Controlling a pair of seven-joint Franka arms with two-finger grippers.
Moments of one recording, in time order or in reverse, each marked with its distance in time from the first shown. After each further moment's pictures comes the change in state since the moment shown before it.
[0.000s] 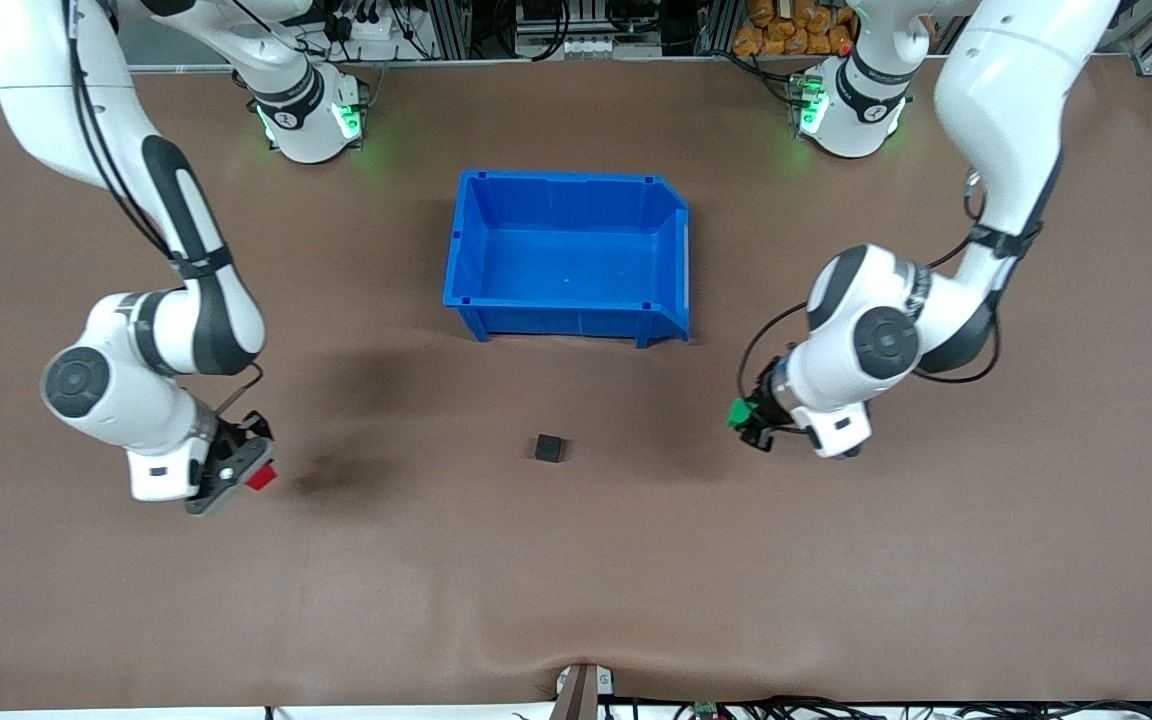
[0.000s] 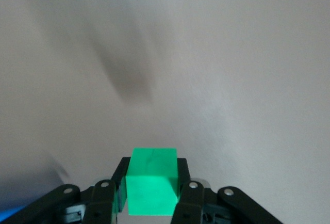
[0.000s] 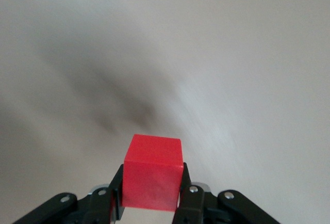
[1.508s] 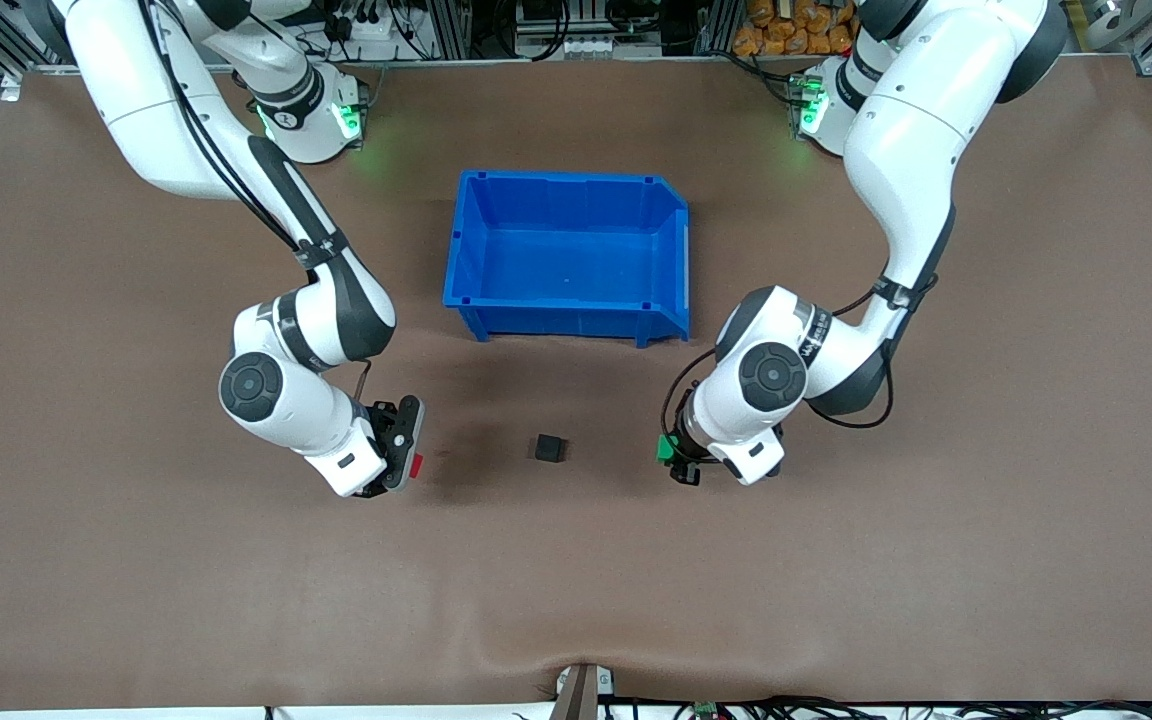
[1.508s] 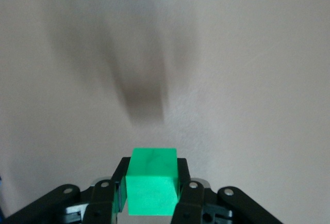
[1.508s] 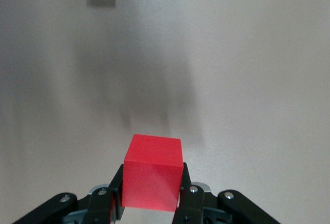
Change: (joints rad) left arm -0.212 0.212 0.121 0.294 0.006 -0.001 -0.241; right arm 0.099 0.120 0.170 0.171 0.000 -0.074 -0.244
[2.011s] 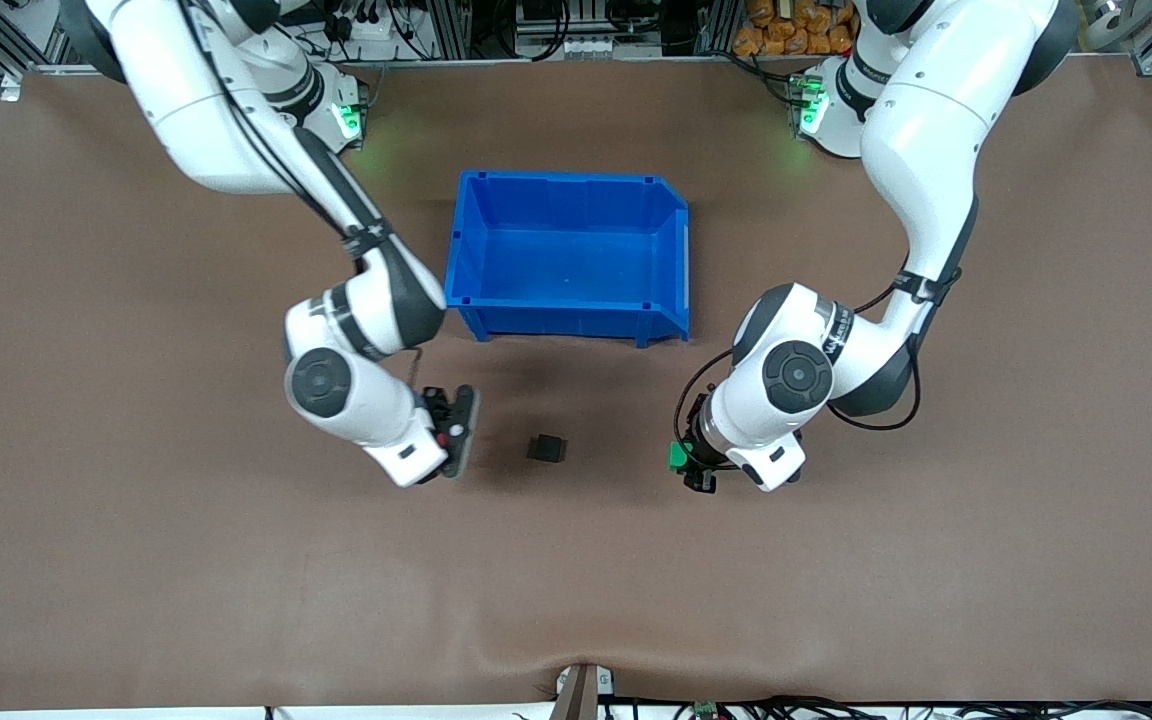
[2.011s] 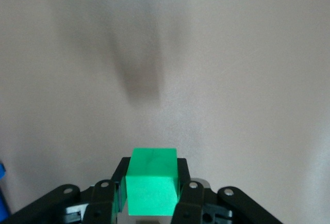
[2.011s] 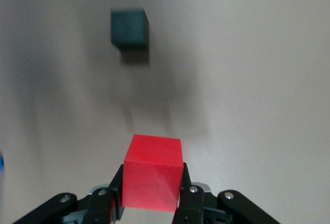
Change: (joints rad) left arm 0.020 -0.034 -0.008 0.023 -0.008 -0.045 -0.001; right arm 0.137 0.069 0.001 0.107 -0.001 -0.063 0.186
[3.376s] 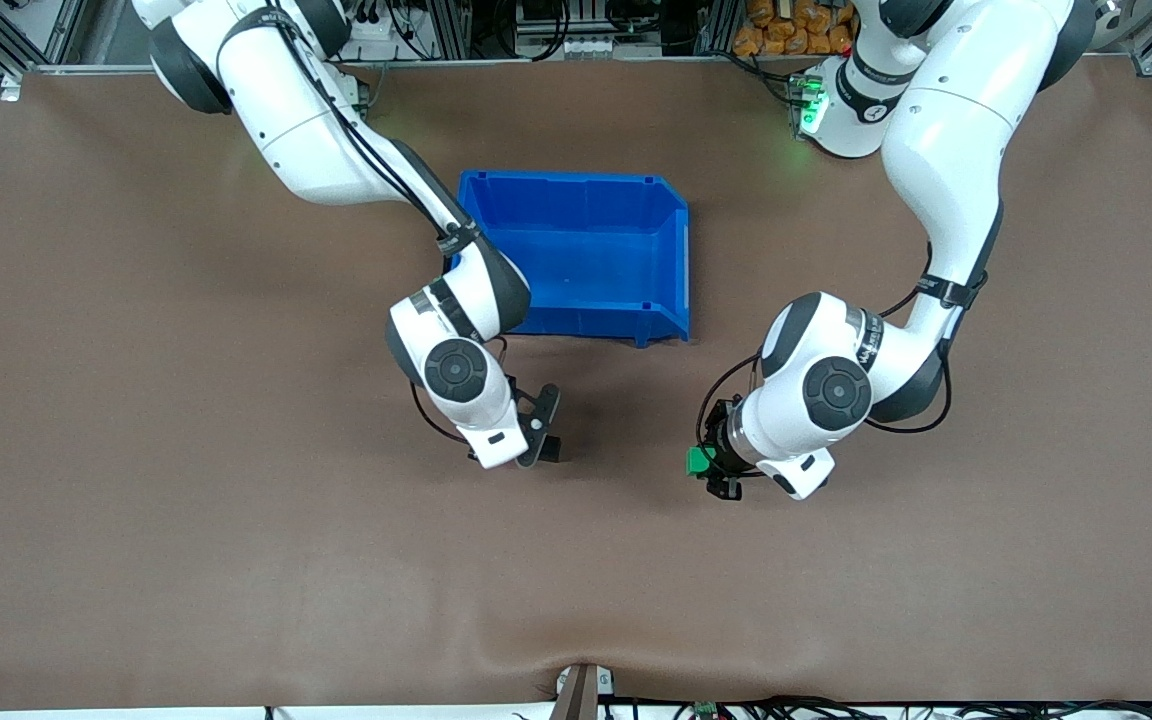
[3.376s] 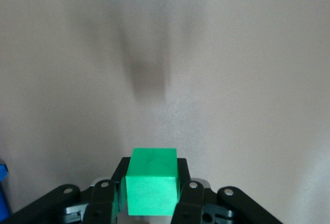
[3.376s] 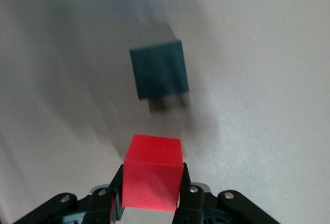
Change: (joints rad) left arm 0.048 0.002 0.000 -0.005 -0.060 -0.012 0.004; right arm 0.205 0.133 -0.105 0.136 -0.055 -0.078 0.298
